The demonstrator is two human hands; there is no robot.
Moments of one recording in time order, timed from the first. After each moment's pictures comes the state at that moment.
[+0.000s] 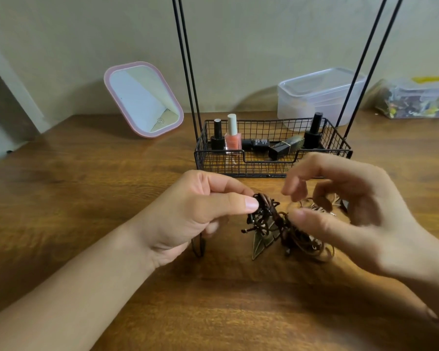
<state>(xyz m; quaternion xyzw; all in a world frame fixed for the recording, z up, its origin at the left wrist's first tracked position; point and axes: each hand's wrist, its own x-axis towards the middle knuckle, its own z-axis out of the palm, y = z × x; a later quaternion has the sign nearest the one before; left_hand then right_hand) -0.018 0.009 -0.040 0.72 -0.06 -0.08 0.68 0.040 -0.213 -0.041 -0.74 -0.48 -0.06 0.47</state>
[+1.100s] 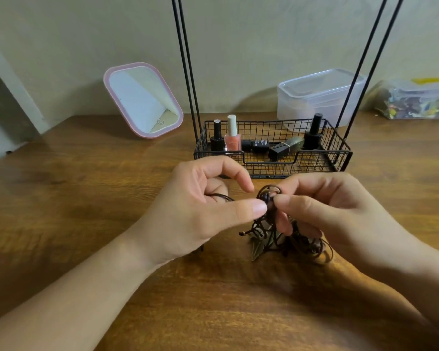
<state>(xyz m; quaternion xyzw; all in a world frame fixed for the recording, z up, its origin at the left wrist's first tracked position) -0.022 0.006 -0.038 0.78 -0.13 0.07 0.61 0.036 -0.196 -0.045 -0.66 -0.36 0.16 0.64</state>
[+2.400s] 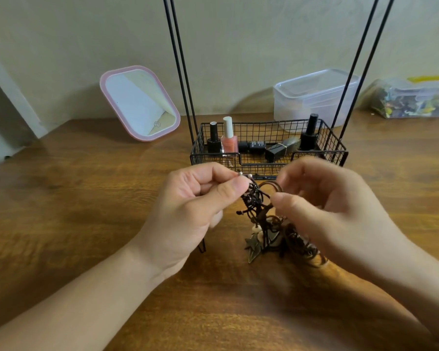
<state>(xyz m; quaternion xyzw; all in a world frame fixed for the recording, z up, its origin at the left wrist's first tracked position) -0.020 -0.006 -0.047 0.69 -0.08 0.11 0.71 0.031 -0.195 -0.046 -0.78 -0.32 -0.01 0.54</state>
